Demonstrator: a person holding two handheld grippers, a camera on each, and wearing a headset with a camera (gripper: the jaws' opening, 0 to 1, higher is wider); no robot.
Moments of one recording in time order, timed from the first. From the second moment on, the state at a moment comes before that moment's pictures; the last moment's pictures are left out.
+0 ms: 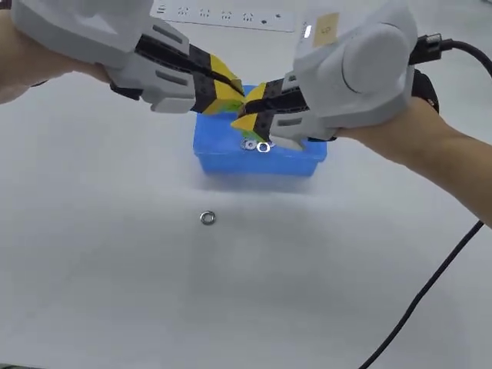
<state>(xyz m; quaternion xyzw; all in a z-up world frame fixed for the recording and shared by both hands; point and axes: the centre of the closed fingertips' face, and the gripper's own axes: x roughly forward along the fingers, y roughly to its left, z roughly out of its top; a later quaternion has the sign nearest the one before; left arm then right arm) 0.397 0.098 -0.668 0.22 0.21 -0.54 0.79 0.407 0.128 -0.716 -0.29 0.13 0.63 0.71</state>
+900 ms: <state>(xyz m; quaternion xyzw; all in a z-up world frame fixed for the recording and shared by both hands) 0.309 0.103 -0.673 0.20 0.23 -0.53 0.79 0.312 0.135 -0.719 -0.27 0.15 0.67 0.68</state>
